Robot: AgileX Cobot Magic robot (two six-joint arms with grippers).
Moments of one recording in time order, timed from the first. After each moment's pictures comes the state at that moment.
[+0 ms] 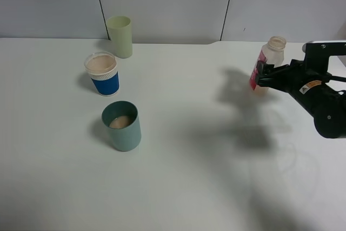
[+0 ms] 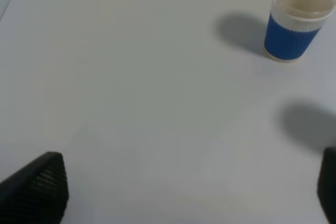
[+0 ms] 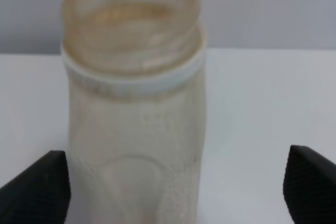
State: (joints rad) left arm 0.07 -0.01 -0.51 -0.01 1.05 -0.01; right arm 0.10 1.96 -0.45 0.05 -1.21 -0.06
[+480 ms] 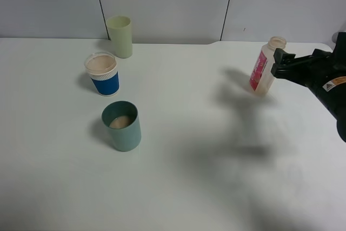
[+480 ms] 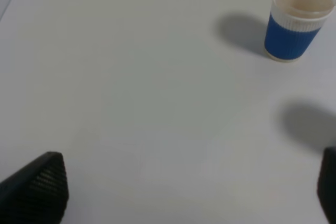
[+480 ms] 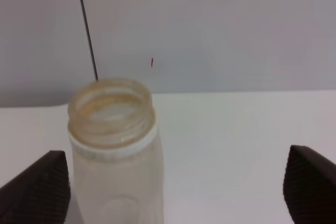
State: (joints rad) left arm 0.07 -0.01 -0.51 -0.01 1.05 -0.01; right arm 0.10 1.78 -0.35 0.11 -1.21 -0.06
